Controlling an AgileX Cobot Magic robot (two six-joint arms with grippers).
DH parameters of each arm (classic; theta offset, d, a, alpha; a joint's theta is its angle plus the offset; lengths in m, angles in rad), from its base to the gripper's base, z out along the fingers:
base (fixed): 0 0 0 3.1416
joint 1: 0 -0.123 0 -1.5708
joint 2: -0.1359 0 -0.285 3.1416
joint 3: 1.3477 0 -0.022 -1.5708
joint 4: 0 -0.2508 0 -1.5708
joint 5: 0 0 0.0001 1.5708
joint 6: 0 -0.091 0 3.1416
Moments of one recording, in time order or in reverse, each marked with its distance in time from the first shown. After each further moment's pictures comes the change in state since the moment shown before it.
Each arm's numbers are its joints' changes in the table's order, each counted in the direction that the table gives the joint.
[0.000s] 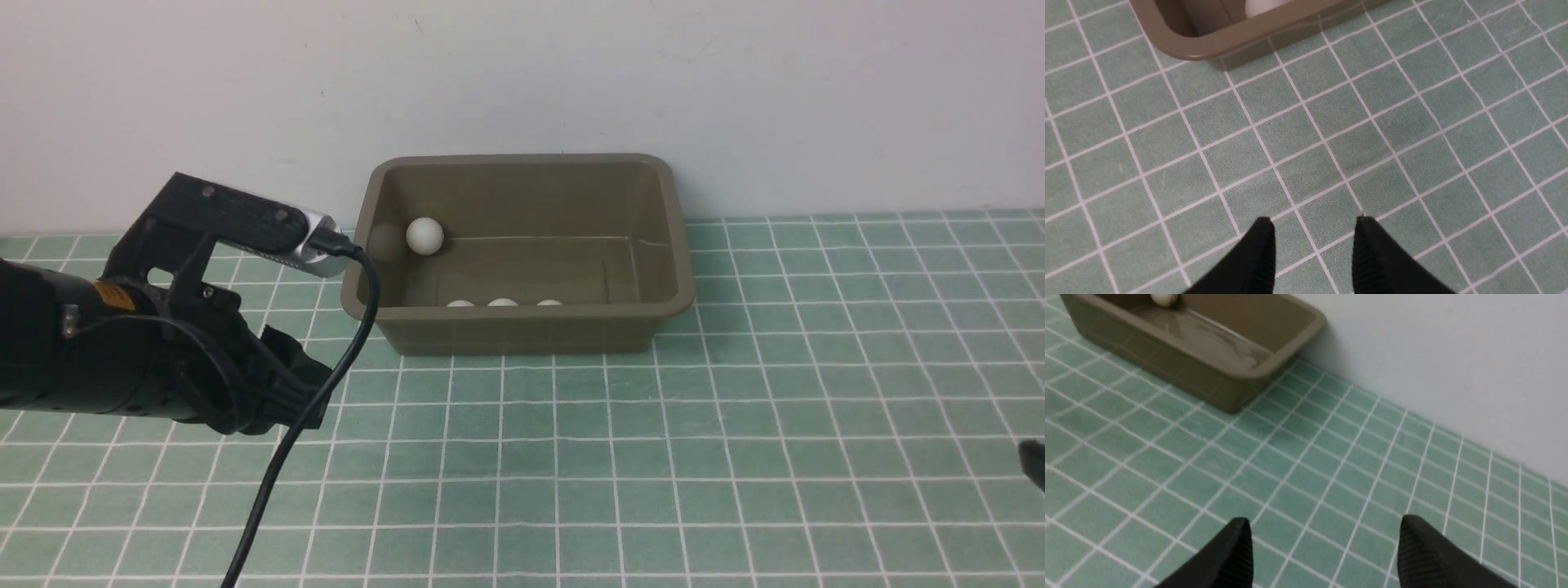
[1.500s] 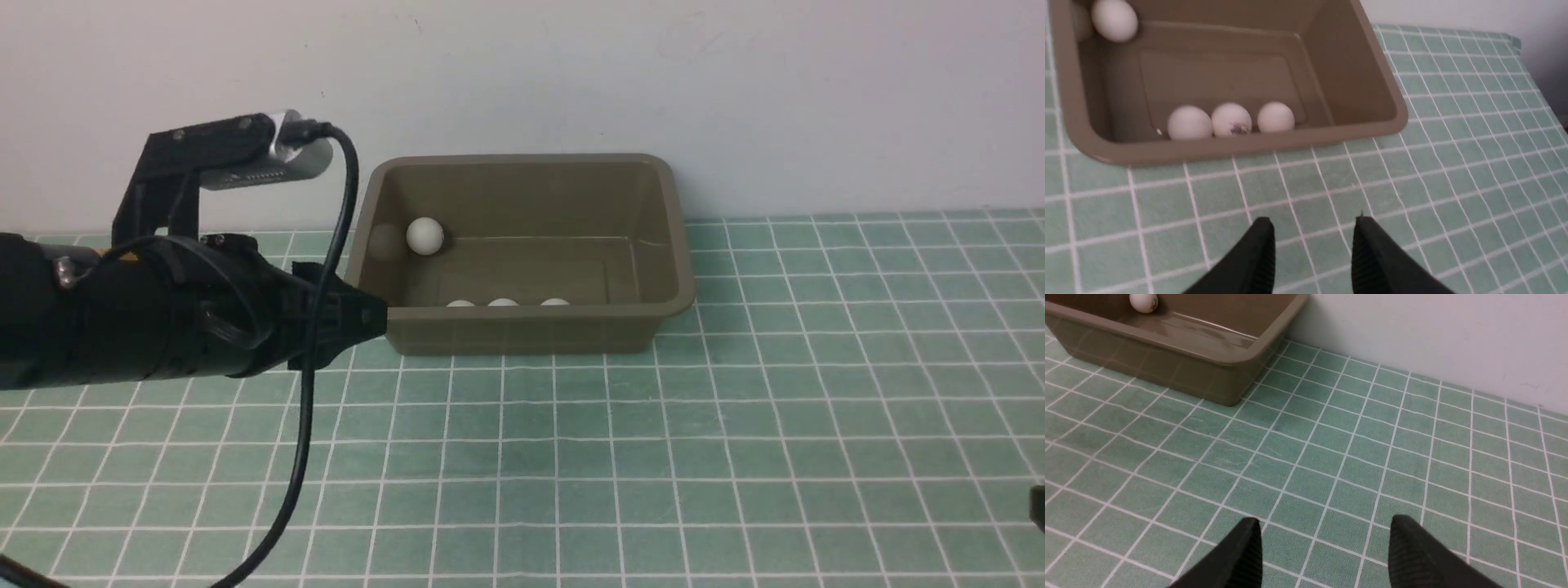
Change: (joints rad) right arm 0.000 0.029 0.032 -0.001 -0.009 -0.215; left arm 0.000 0.000 0.000 0.524 0.166 -0.093
